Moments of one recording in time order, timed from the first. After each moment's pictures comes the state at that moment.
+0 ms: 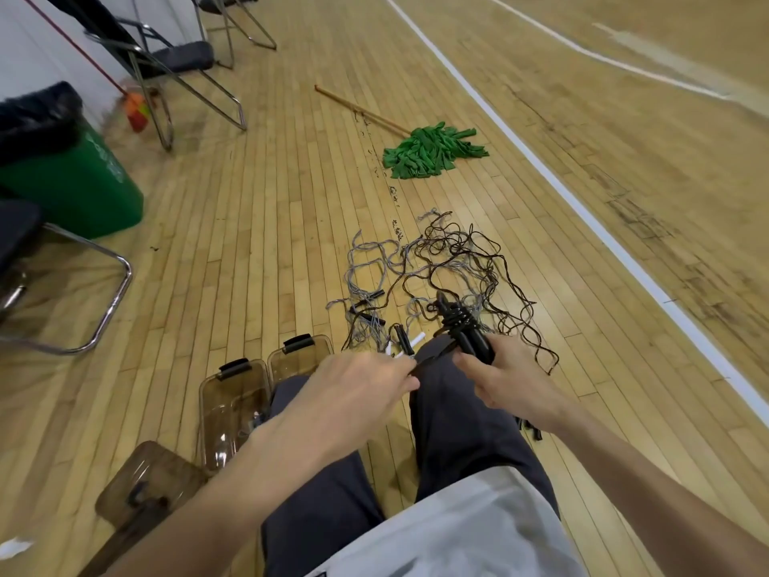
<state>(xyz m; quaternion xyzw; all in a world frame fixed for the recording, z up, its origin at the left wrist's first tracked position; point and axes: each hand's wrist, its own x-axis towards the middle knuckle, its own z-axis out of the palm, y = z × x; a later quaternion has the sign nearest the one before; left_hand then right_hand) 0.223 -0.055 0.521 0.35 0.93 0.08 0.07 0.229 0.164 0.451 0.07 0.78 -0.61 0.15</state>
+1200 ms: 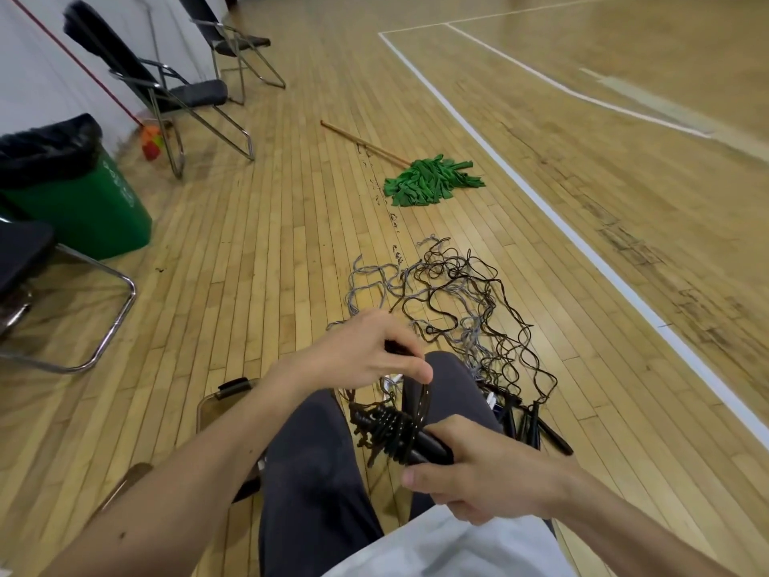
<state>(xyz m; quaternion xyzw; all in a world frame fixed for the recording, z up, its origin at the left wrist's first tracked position) 0.172 -0.047 0.531 0.33 0.86 0.32 0.22 0.290 0.123 0.509 -0.10 0.68 -0.60 0.42</state>
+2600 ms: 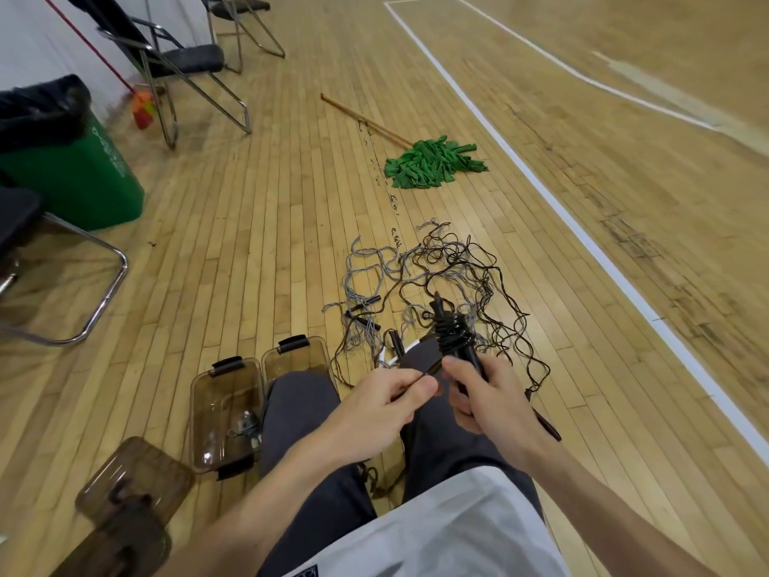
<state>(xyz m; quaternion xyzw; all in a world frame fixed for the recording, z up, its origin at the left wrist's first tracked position) 0.238 -0.047 0.472 0.20 0.80 0.51 0.24 0.265 0.125 0.476 0.09 0.66 -0.74 0.11</state>
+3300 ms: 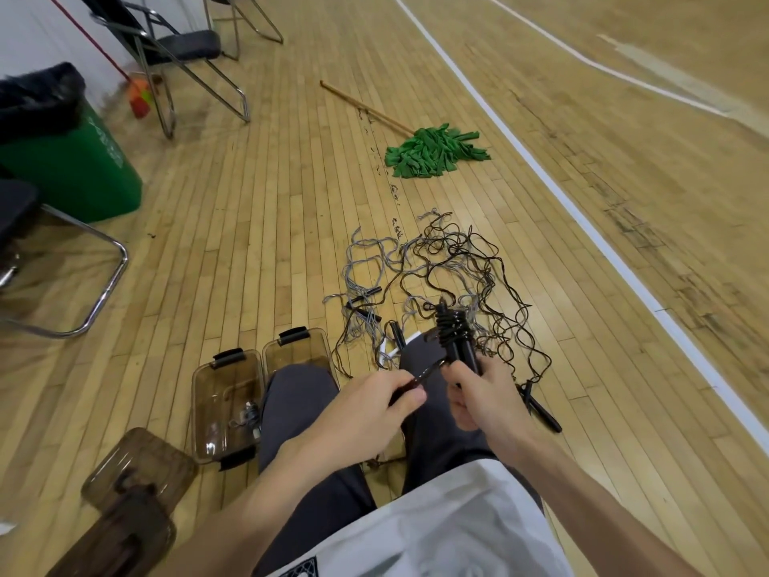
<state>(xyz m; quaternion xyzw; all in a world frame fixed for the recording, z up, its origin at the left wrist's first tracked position) 0.240 -0.051 0.471 0.19 0.89 0.34 0.22 0.256 0.125 0.451 0.20 0.64 -0.73 0.15</state>
